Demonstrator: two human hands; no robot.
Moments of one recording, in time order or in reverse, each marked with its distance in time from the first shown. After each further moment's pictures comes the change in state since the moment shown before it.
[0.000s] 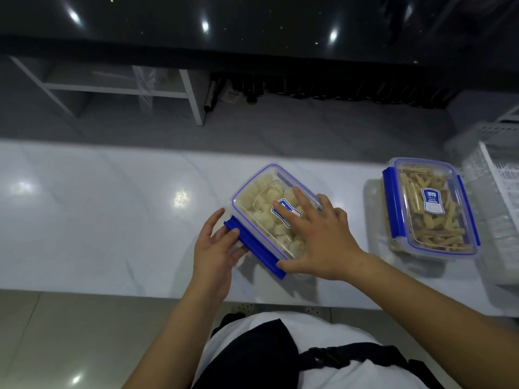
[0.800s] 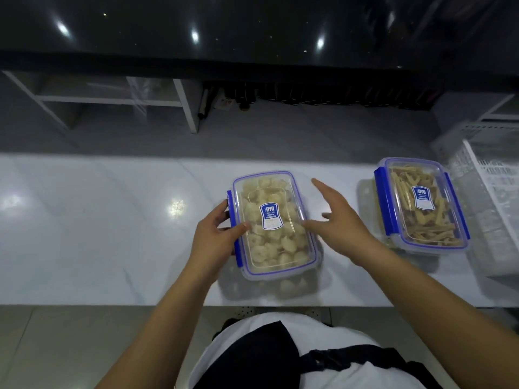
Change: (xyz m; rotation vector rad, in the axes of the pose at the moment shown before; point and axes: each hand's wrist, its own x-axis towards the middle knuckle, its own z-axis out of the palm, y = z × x) left_hand 0.020 0.028 0.014 0.473 -0.072 0.092; right_hand -0.005 0.011 -0.031 0.894 0.162 0.410
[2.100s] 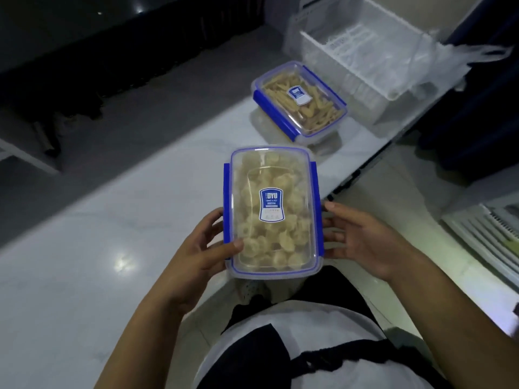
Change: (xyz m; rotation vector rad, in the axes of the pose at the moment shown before) left_hand -0.031 0.003 -0.004 0.211 -0.894 -0.242; right_hand -0.186 0.078 0.038 1.192 0.235 0.340
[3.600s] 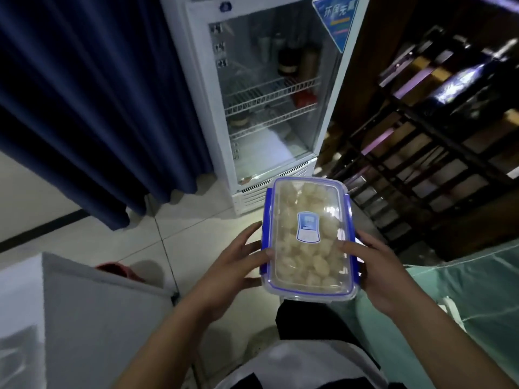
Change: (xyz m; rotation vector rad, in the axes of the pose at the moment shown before) left_hand 0.250 -0.072 0.690 0.798 -1.292 -0.330; right_hand -0.245 0.051 -0.445 0.825 1.291 -0.526
